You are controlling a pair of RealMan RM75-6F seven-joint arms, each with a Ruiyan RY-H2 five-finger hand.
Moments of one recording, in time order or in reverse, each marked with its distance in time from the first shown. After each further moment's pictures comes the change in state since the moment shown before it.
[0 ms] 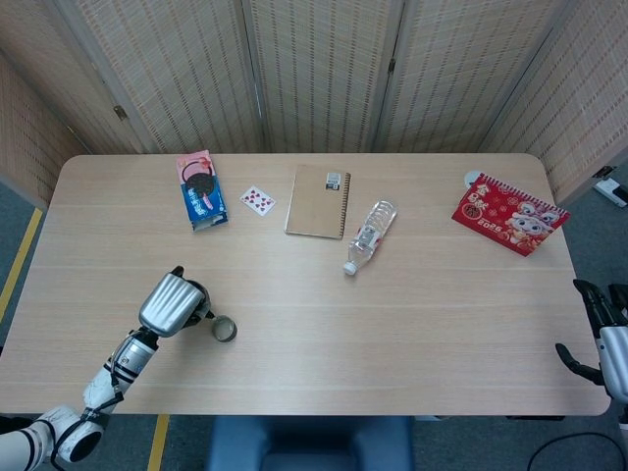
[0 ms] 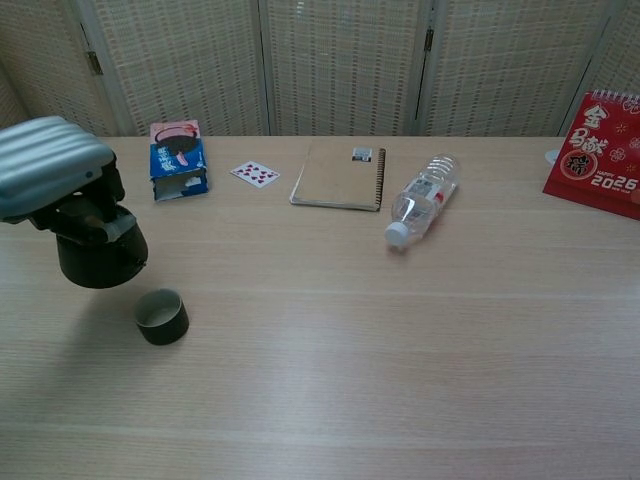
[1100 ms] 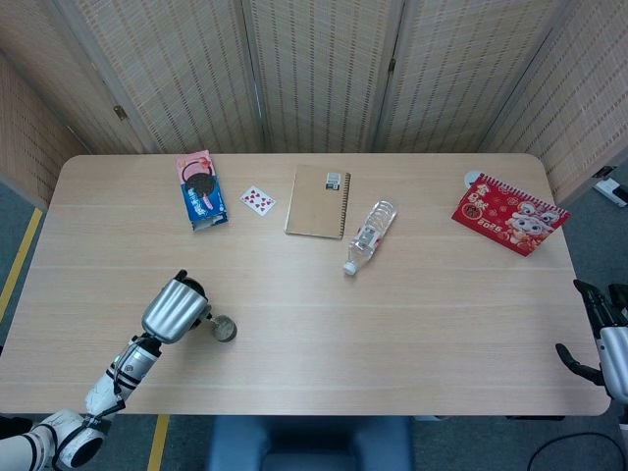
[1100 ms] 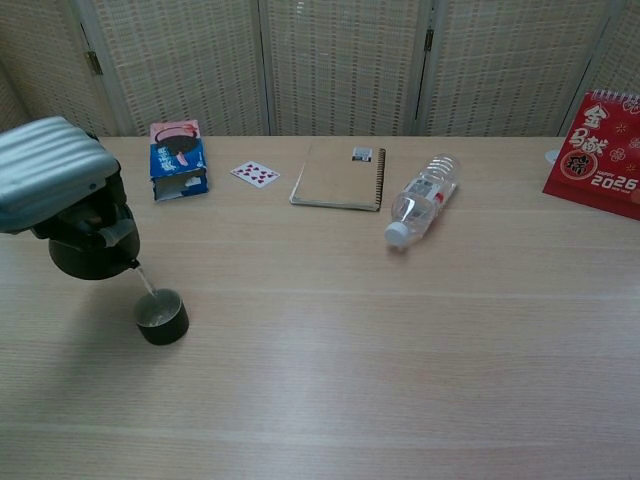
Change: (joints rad) left arm 0.018 -0.019 0.005 0.010 0.056 0.035 0.118; right arm 0.000 -0.002 -0.002 0.004 0.000 0.000 0.003
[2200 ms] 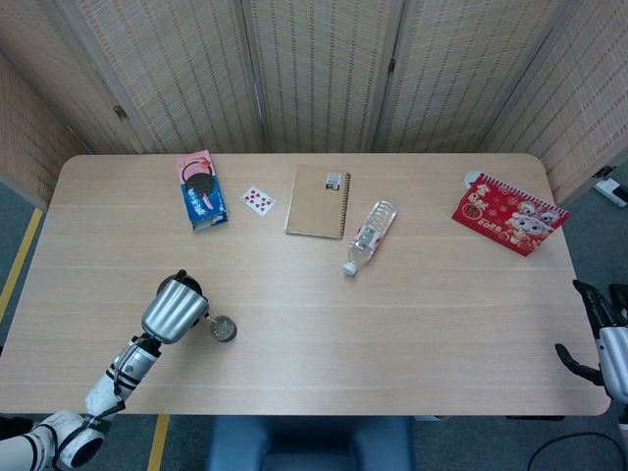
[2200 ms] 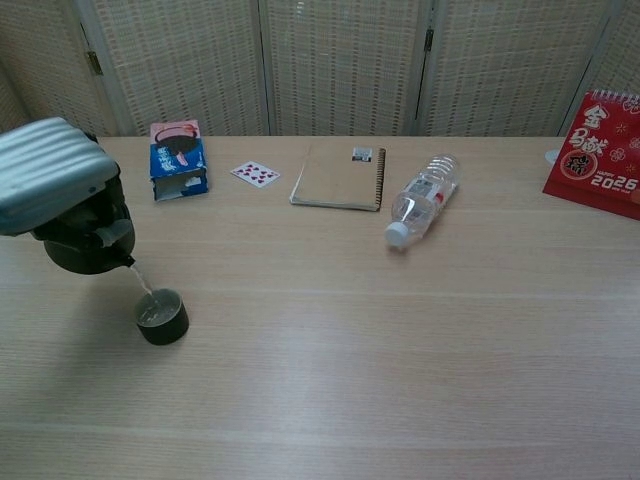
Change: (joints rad) left arm 0.007 -0.008 -0.004 0.014 0.011 0.002 0.032; right arm 0.001 -0.001 -0.001 0.000 -0.001 0.000 -0.002
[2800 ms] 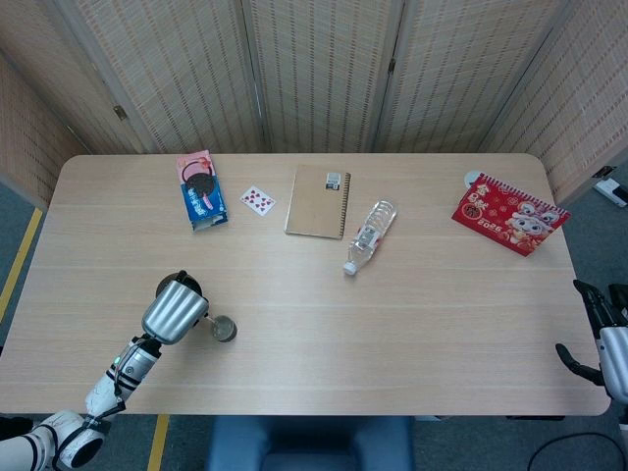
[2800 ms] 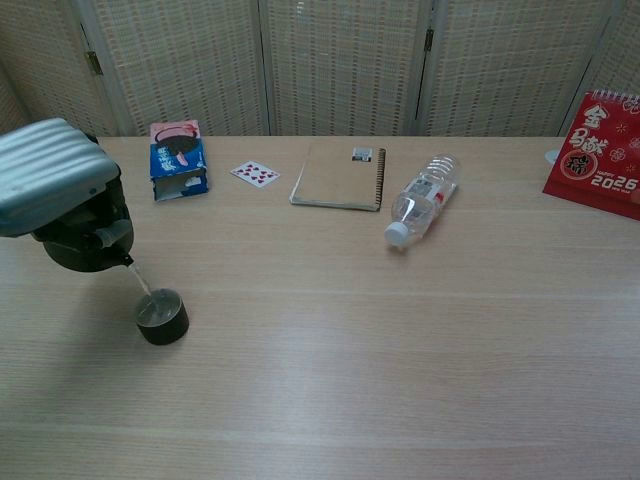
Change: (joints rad) left arm 0.002 -0.002 0.000 0.003 0.008 0.004 0.012; right arm -0.001 0.002 0.000 -0.002 0.001 0.001 -0.002
